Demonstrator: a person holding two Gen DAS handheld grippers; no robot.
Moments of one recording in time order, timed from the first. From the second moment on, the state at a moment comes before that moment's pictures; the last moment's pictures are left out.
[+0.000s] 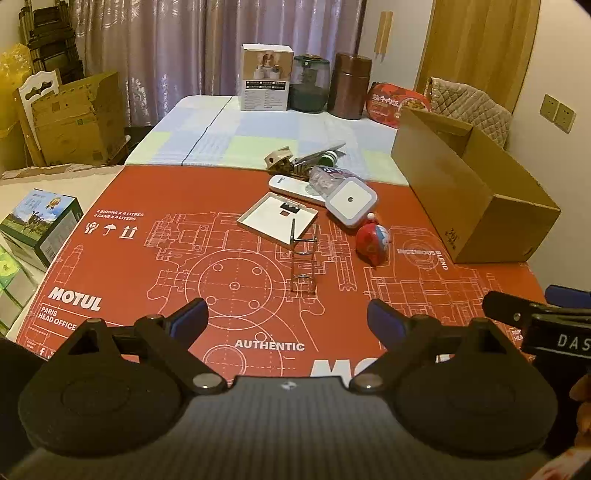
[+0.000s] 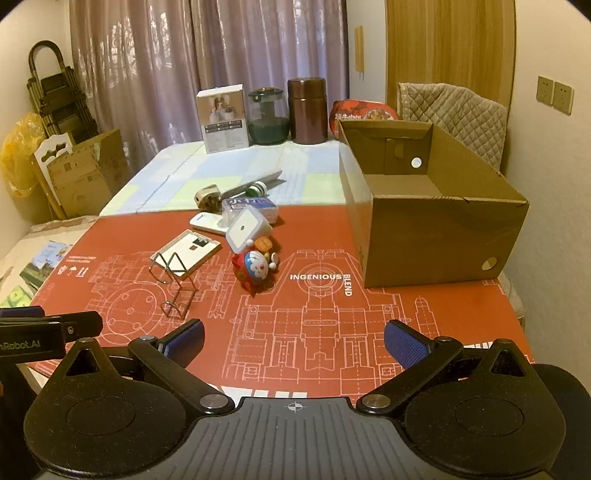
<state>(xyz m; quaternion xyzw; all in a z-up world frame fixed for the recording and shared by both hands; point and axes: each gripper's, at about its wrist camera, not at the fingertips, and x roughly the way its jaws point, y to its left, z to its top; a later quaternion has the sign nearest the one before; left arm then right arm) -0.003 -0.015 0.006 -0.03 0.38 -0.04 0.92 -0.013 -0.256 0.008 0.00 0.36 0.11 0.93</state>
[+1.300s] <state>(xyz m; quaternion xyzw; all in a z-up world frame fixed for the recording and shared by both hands) -0.007 -0.015 0.002 -0.04 0.39 -0.04 0.92 -0.011 -0.255 0.007 0.00 0.36 0.11 0.93</state>
